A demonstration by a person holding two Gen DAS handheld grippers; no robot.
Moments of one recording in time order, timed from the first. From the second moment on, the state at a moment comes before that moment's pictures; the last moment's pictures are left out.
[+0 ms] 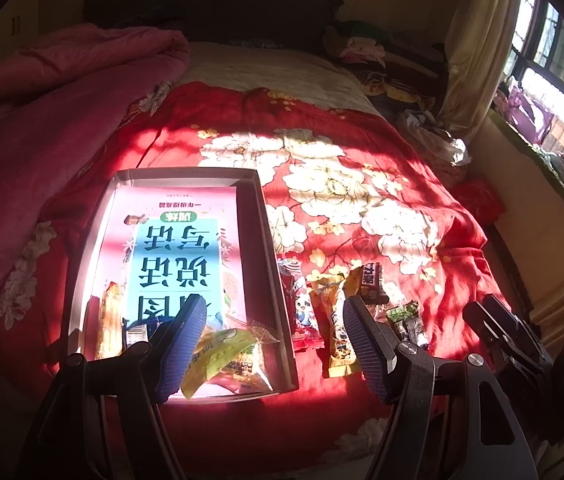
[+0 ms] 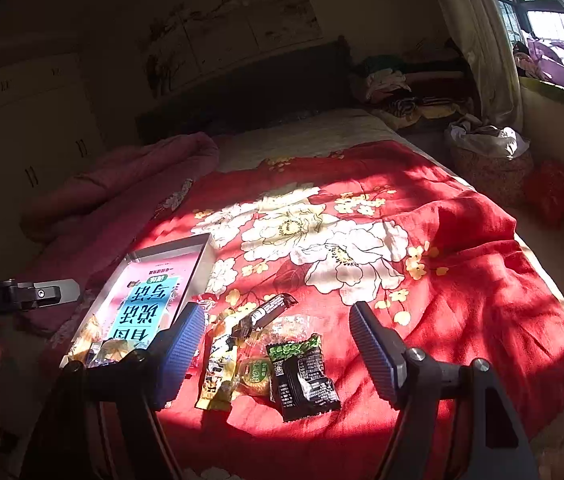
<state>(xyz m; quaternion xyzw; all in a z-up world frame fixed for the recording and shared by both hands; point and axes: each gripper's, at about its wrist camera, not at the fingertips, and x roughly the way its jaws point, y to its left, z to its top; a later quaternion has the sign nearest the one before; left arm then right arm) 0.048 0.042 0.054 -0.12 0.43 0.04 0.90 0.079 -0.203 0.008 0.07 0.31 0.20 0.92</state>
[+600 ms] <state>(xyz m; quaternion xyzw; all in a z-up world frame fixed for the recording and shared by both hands) 0.078 0.003 0.020 -0.10 0.47 0.00 0.88 0.087 -0.195 -0.034 0.01 0.37 0.20 0.90</state>
